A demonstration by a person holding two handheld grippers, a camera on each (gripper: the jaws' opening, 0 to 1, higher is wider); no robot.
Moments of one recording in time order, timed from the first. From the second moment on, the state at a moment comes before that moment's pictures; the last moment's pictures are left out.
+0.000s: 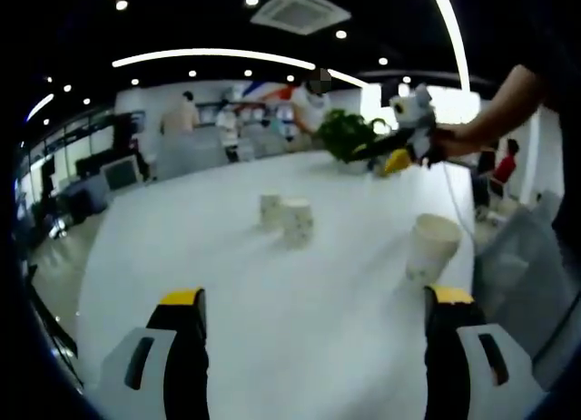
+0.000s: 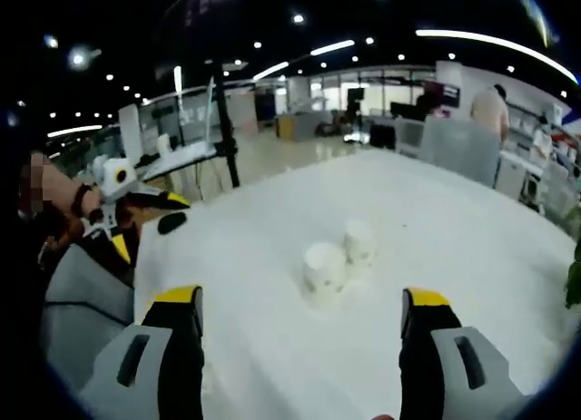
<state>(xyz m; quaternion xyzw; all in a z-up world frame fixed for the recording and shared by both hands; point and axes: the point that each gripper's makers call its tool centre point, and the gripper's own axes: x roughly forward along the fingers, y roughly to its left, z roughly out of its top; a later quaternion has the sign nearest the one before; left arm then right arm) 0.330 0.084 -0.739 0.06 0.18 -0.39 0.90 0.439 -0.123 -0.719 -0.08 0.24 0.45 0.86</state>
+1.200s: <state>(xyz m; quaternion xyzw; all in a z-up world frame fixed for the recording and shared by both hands) 0.331 0.082 -0.760 0.05 0.21 -0.38 0.90 0.496 -0.072 -0.770 -0.09 0.26 0.47 0.84</state>
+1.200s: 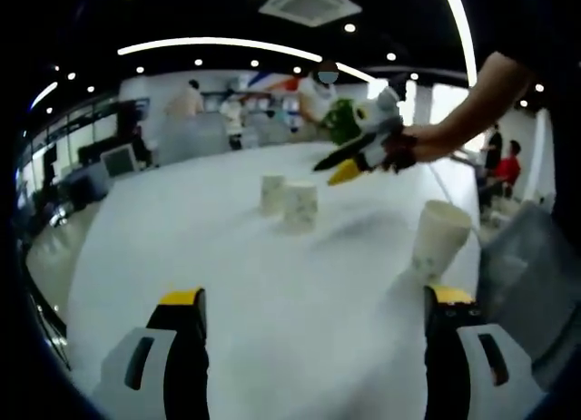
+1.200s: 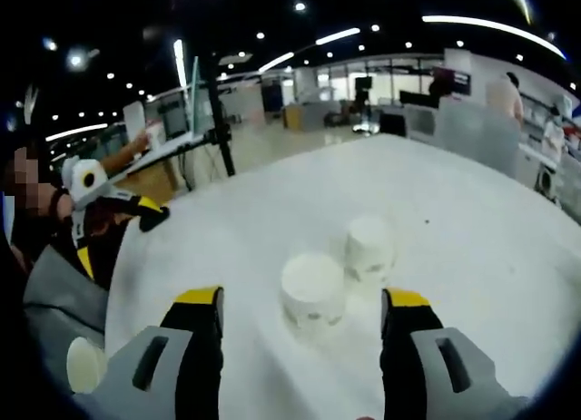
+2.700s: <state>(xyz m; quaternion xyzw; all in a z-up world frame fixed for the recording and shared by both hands) 0.333 0.093 -0.779 0.03 0.22 -0.37 0.90 0.515 -0.045 -0.799 -0.13 0.28 0.50 0.81</state>
